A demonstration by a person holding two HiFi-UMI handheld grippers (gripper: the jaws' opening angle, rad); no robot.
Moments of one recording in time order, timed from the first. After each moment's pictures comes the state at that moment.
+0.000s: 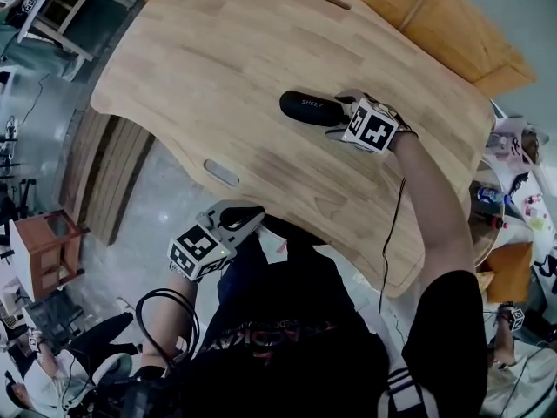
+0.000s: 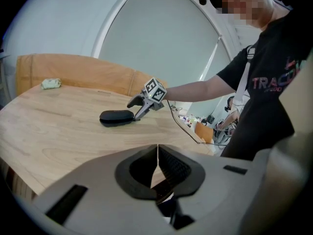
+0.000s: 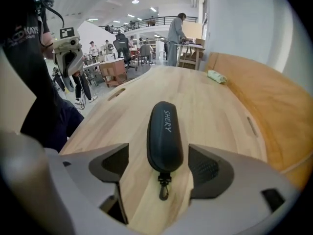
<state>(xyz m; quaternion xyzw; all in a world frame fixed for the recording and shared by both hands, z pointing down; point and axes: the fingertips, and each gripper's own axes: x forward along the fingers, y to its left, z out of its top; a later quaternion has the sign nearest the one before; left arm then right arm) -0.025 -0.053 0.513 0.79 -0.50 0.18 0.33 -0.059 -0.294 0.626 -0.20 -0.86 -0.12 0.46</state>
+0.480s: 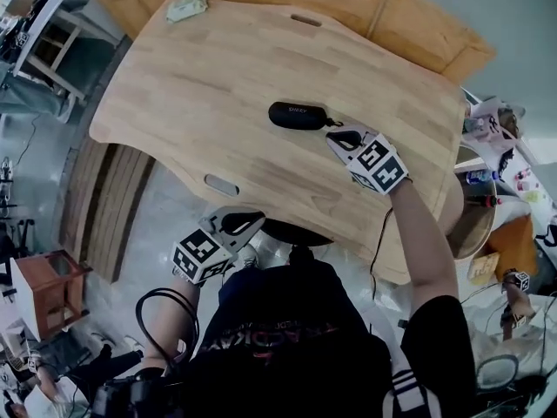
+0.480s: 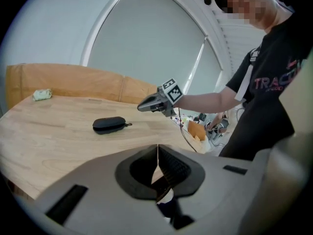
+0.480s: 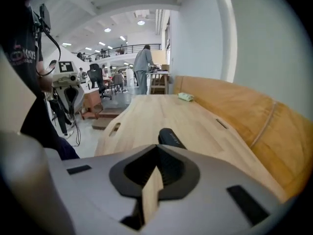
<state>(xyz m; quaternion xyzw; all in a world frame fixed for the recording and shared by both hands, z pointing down) -0.016 -0.035 0.497 0.82 -0.46 0.18 0.28 -0.003 -0.251 0.538 -0.02 -0.94 -0.02 0.33</state>
